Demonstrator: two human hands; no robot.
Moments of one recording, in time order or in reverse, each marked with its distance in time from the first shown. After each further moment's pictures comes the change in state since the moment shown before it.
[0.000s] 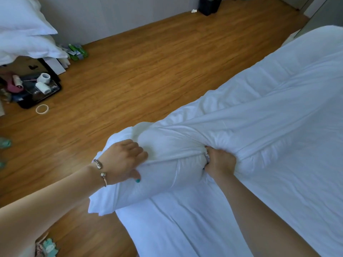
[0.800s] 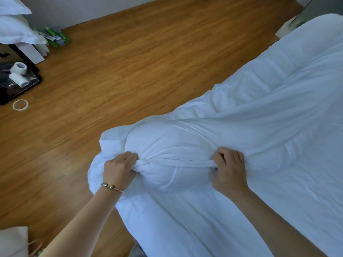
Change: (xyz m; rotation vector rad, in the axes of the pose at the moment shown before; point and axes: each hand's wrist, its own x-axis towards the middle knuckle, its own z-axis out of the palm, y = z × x) left_hand -0.030 -0.031 0.122 -0.257 0.341 -0.576; right_hand -0.014 -0.030 0.016 0.141 0.564 -0.456
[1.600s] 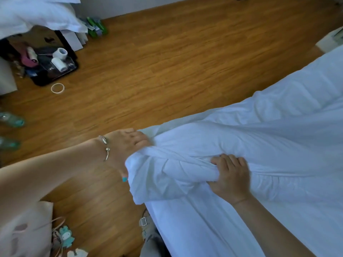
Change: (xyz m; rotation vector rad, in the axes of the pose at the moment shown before) left_hand 0.039 -0.128 -0.076 0.300 -0.759 0.524; right_hand 0.035 -0.092 0.049 0.014 -0.048 -0.140
